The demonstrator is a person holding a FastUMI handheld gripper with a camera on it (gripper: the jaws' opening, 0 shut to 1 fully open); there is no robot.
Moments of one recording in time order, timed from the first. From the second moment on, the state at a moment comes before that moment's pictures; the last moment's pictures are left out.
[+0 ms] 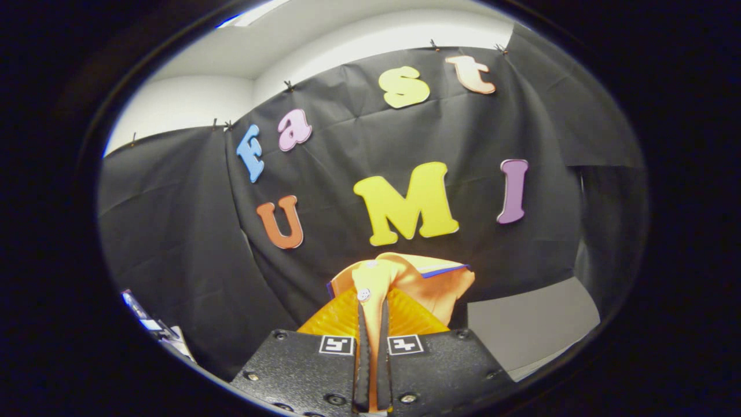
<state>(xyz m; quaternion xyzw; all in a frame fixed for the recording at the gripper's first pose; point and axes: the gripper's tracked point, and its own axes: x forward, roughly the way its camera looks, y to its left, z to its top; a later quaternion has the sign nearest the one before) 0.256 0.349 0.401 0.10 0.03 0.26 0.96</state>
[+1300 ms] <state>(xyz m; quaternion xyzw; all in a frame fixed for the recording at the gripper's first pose) 0.478 0.488 0.089 0.11 0.38 0.22 0.89</state>
